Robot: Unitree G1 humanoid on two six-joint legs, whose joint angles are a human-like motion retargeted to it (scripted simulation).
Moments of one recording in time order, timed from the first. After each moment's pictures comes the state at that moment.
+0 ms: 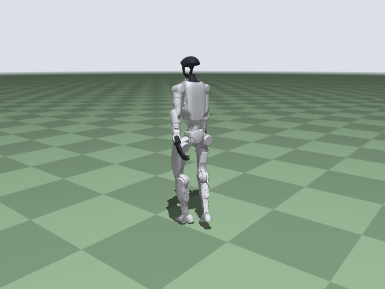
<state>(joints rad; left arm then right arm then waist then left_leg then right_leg) 0.10 0.23 0.15 1.63 0.81 0.21 -0.30 -0.12 -0.12 -0.02 1.39 -0.38 0.13 0.09 0.11 0.11 0.05 -0.16 0.04 0.21 0.16 0.14 -0.06 0.06 0.10 -0.45 0.36 0.02 -0.11</state>
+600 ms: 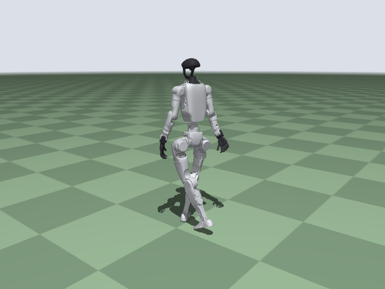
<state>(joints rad) -0.13 0.20 -0.10 1.21 0.70 0.04 -0.24 0.07 -0.20 -0.12 1.67 -0.49 0.32 0.39 0.15 -0.06 0.08 0.23 -0.17 0.18 0.23 -0.03 0.26 -0.11 -0.05 -0.81 0.14 -0.07 -0.20</state>
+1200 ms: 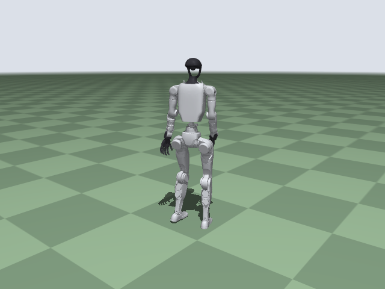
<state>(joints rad) -0.19 0.20 -0.08 1.55 0.60 0.20 -0.09 -0.10 -0.04 0.18 1.03 -0.61 0.10 0.52 0.06 -0.04 0.09 -0.19 -0.11 -0.16 0.46 -0.21 0.17 -0.12 -0.01 0.13 0.28 -0.11 -0.01</state>
